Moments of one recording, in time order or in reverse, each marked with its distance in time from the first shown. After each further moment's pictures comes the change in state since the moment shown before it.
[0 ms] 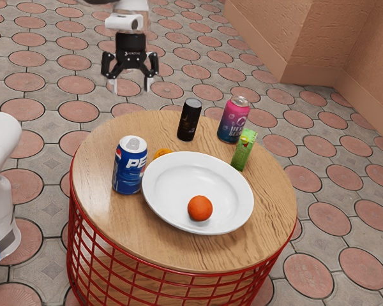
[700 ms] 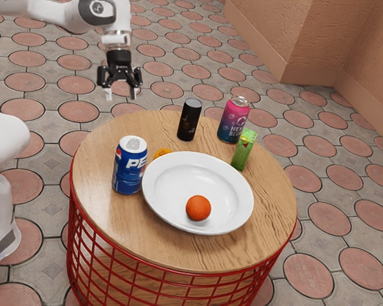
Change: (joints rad) arm -0.306 0.004 0.649 0.068 0.107 0.064 0.088
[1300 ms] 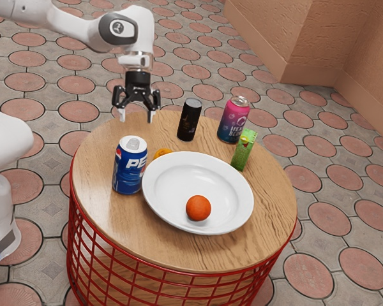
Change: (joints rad) arm -0.159 0.000 -0.009 -0.080 -0.013 0.065 0.028
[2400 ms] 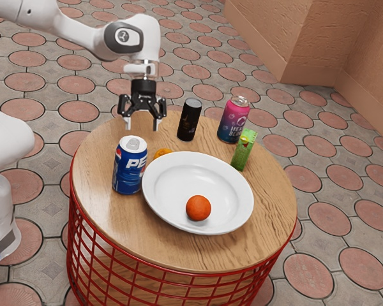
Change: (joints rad) arm -0.066 0.001 0.026 -0.032 -0.017 0.060 -0.006
